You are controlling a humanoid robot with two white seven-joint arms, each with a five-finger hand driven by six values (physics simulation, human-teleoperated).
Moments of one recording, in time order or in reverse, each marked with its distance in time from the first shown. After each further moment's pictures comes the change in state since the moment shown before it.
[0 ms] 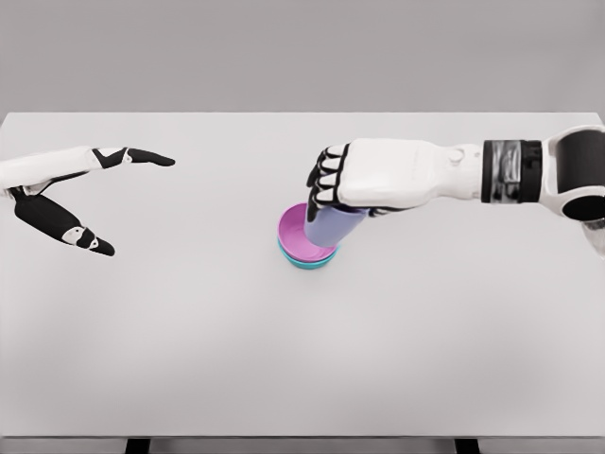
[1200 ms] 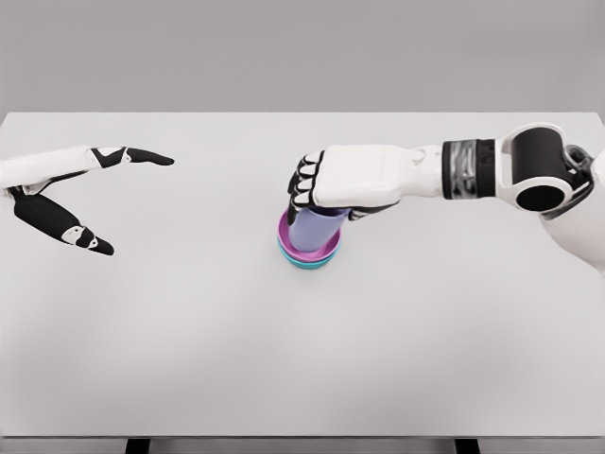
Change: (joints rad) left arm 0.000 0.000 0.000 0.004 0.001 0.000 0.000; right arm -0.060 0.090 0.102 0.127 0.022 0.000 0.000
